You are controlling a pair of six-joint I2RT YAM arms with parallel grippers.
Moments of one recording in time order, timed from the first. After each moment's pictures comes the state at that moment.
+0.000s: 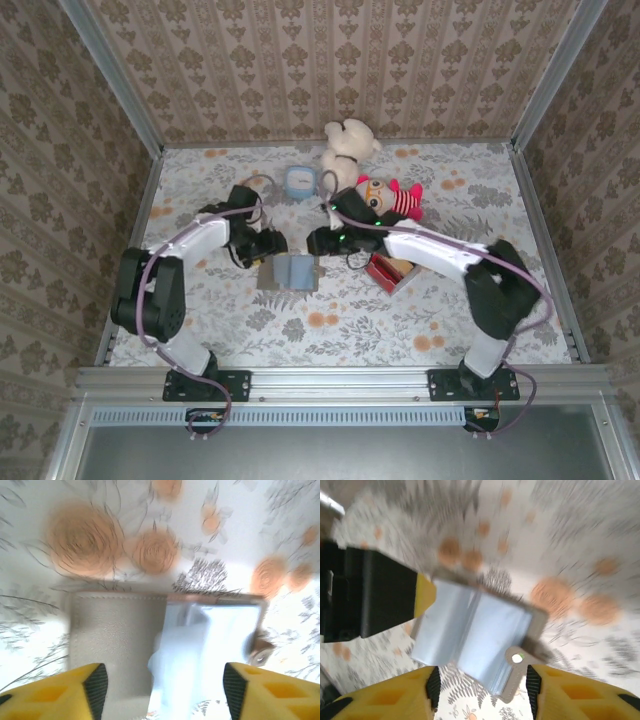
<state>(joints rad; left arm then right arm) -0.33 1.61 1.10 -0.73 0.29 -0.50 0.67 1.67 1.24 -0.38 -0.19 0.54</state>
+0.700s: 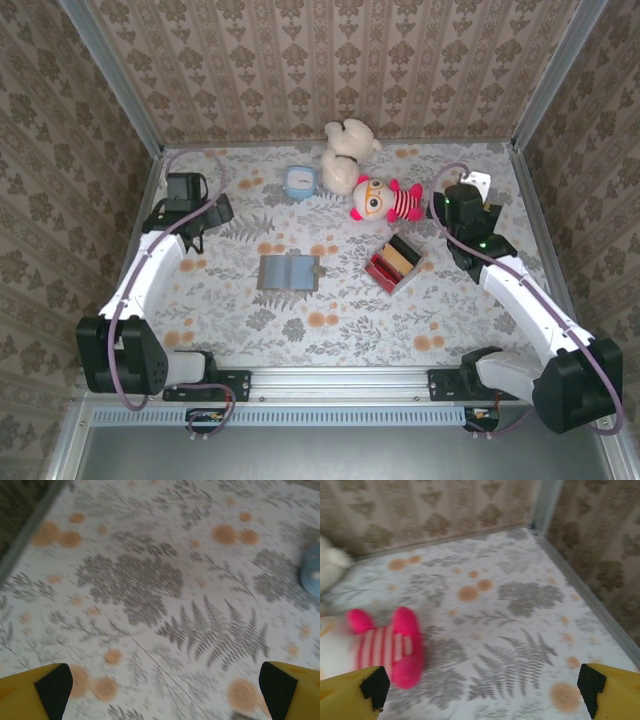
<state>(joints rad) -0.10 1.30 1.02 -0.52 -0.19 -0.32 0.22 1.13 0.83 -0.24 0.58 0.29</state>
